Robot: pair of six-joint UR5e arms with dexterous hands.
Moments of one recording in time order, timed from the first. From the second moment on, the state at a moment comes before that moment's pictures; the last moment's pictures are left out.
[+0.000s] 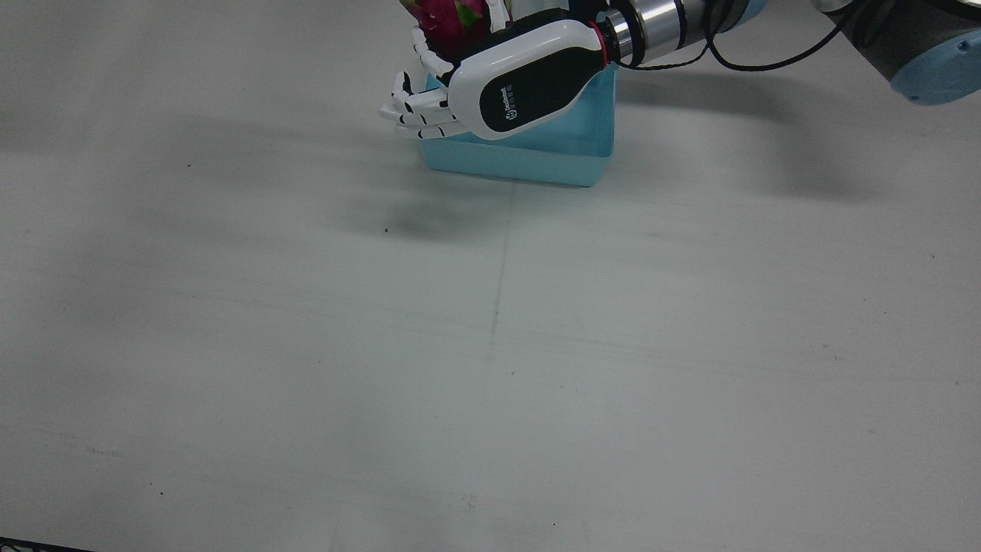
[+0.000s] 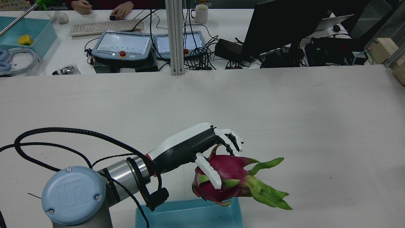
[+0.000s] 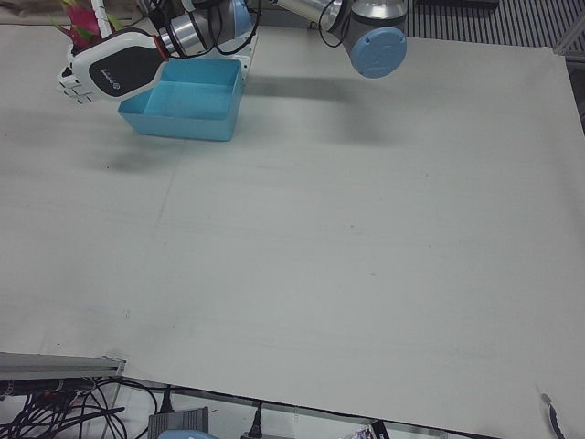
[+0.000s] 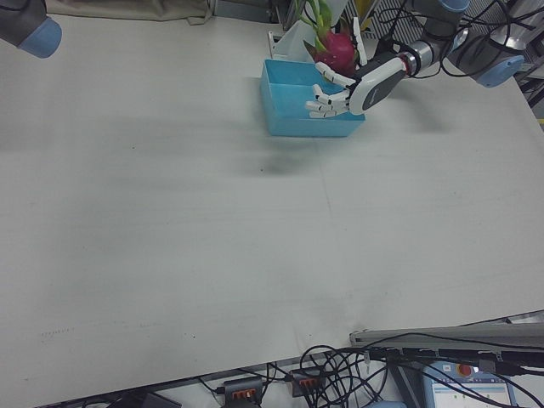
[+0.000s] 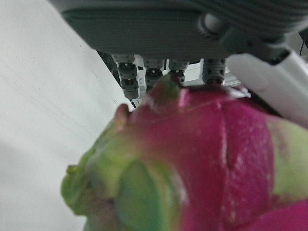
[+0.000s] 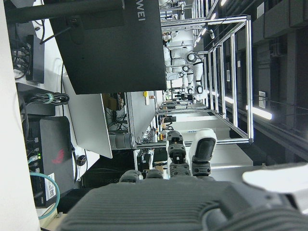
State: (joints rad) left arm -0.39 -2.37 -1.99 0.69 1.39 0.67; right arm 1.51 -1.56 1.56 -3.29 -1.45 0.12
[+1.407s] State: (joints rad) left arm -0.25 -2.36 -1.98 0.69 1.39 0.69; right arm 1.51 -1.56 1.56 -3.29 -1.45 0.12
